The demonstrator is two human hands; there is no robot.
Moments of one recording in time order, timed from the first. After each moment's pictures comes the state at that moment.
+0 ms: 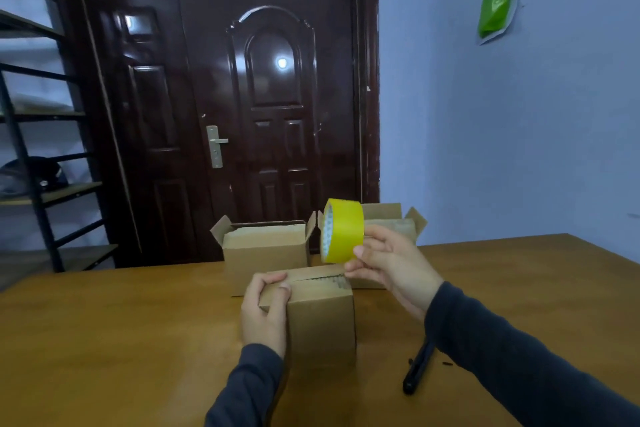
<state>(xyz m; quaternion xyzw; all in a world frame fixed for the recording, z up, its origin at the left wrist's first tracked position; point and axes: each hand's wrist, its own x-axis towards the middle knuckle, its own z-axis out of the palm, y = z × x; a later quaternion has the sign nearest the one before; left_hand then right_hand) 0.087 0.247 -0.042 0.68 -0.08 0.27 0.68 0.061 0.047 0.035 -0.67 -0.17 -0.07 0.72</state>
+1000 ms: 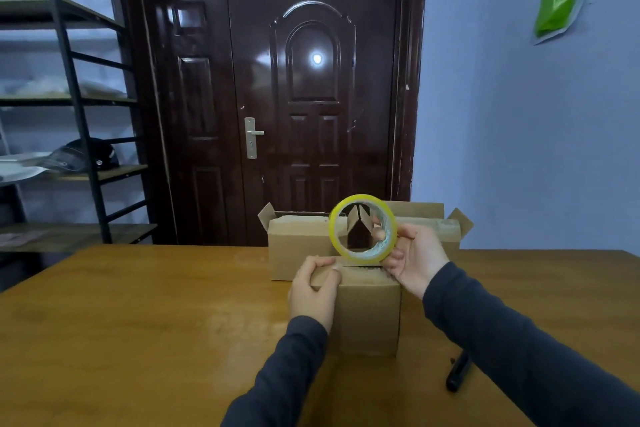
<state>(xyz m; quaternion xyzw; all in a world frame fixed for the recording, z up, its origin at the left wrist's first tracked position) 0.087 0.254 -0.035 0.71 -0.06 0.21 0.67 0.096 0.091 0.038 -0.47 -0.06 0.05 0.88</state>
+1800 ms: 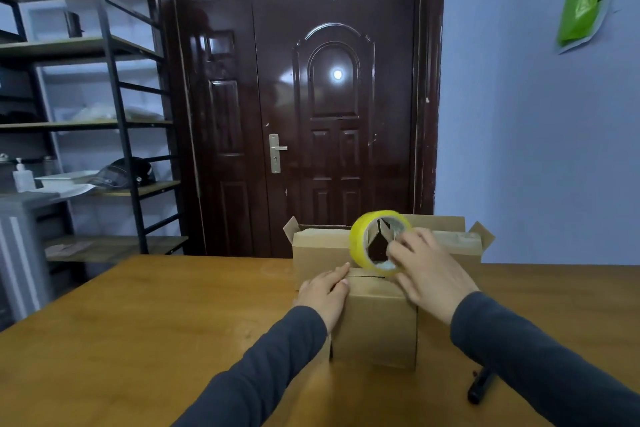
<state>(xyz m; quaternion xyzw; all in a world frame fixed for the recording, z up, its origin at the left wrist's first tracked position) 0.082 0.290 -0.006 0.90 -0.09 0.08 0.42 0.067 0.084 0.033 -0.90 -0.24 -0.37 0.02</state>
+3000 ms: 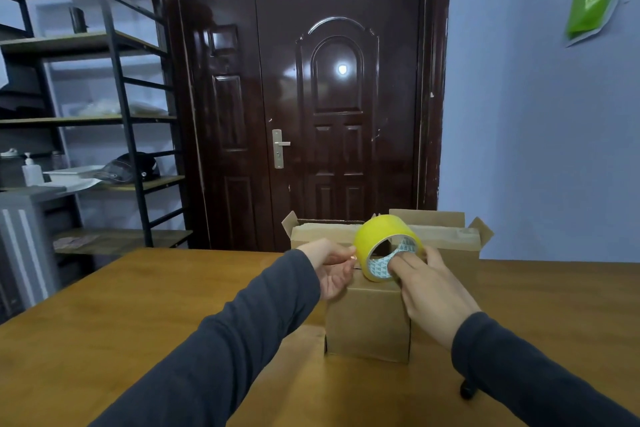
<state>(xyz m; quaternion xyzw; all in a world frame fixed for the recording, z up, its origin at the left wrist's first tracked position) 0.081 0.281 0.064 0.59 0.10 -0.25 0.76 0.039 0.088 0.017 -0.92 -0.19 -0.33 0.04</state>
